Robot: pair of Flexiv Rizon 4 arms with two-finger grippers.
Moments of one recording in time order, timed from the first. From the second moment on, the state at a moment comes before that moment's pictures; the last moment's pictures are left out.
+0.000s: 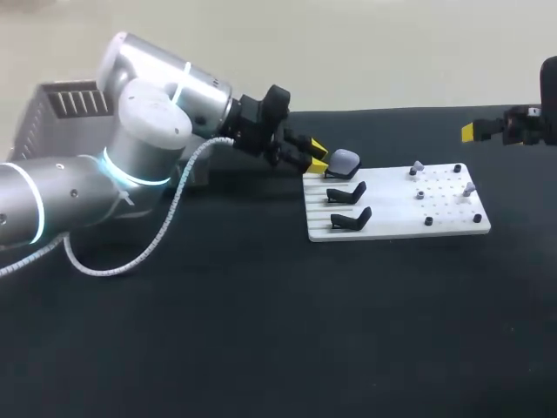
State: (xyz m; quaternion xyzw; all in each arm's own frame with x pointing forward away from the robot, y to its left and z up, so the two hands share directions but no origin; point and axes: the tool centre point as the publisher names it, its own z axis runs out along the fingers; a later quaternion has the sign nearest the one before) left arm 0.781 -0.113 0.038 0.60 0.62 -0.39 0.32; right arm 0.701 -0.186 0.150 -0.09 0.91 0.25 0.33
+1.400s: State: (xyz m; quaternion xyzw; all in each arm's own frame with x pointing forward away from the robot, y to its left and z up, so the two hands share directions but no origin) left arm 0.777 -0.123 0.030 0.61 0.61 -0.39 0.33; right arm 0.701 -0.186 0.150 -0.09 0.91 0.25 0.33
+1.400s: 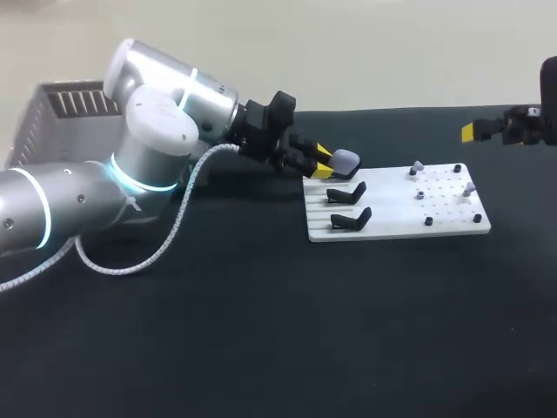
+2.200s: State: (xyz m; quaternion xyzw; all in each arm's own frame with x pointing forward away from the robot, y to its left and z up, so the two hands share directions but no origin) left arm 0.782 -0.130 0.031 0.61 0.60 -0.39 0.34; right arm 0.701 -0.186 0.150 -0.09 0.91 0.25 0.33
